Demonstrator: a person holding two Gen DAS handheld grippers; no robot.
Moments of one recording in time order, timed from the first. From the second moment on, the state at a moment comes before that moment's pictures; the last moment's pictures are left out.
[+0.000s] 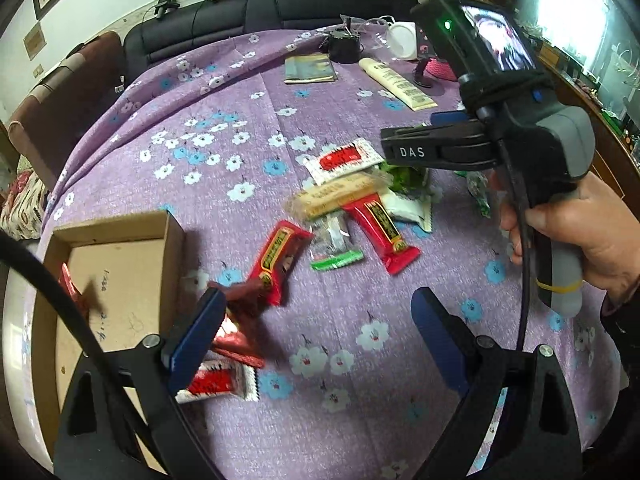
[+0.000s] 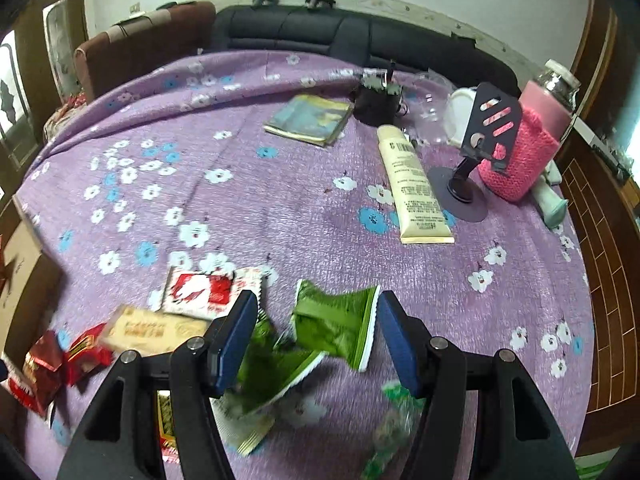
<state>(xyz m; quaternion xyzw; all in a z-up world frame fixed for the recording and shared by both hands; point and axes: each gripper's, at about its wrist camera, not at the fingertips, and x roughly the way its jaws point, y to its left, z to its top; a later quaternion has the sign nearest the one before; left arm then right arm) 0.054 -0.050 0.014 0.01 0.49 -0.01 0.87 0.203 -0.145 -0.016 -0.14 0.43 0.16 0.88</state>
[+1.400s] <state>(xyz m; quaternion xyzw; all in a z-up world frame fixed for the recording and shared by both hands) 0.174 -0.064 -0.033 -0.05 0.59 -0.06 0.80 0.160 -0.232 -0.028 -0.05 0.50 0.19 0.84</state>
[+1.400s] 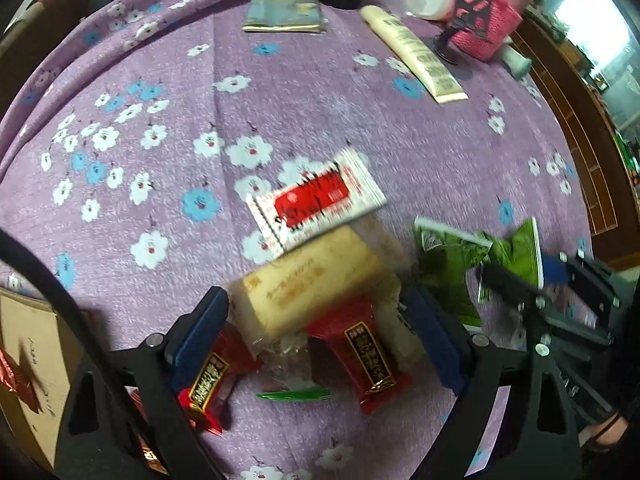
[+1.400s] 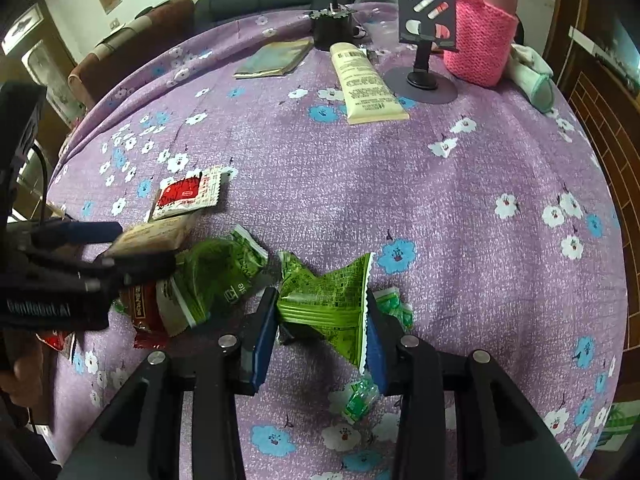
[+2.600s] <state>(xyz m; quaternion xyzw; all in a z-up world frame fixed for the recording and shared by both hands) 0.127 -0.078 -0.034 -0.05 0.57 -0.09 0.81 0.131 -0.258 -0.033 -0.05 0.50 0.18 0.85</state>
